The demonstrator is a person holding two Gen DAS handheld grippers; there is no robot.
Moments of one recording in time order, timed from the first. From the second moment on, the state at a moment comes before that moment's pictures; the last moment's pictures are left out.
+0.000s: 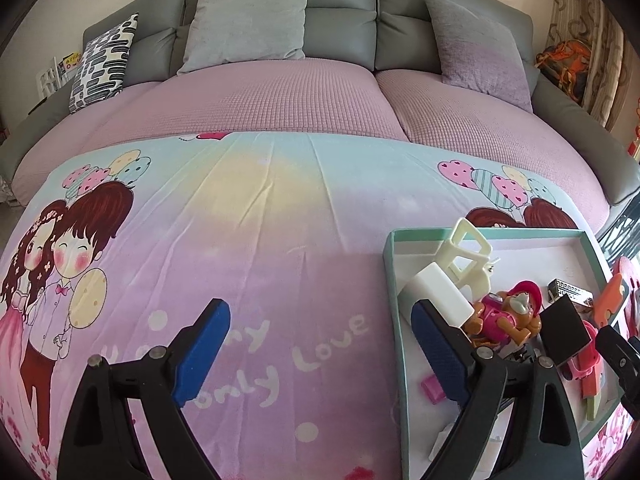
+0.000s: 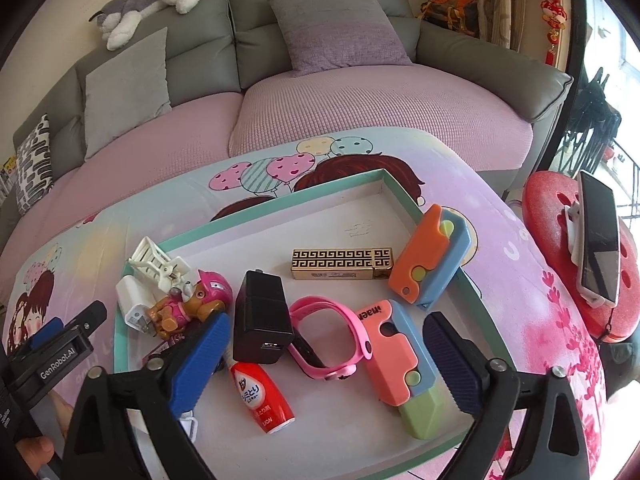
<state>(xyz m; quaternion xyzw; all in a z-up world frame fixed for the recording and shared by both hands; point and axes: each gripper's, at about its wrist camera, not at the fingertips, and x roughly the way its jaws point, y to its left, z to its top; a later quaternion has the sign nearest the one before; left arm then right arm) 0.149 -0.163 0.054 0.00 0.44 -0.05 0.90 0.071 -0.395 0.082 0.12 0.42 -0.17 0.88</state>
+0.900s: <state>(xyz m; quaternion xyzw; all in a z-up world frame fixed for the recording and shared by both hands) 0.124 -0.138 0.065 -0.03 0.42 -0.06 0.90 0.067 -0.362 0.080 0.11 0.41 -0.15 0.89</state>
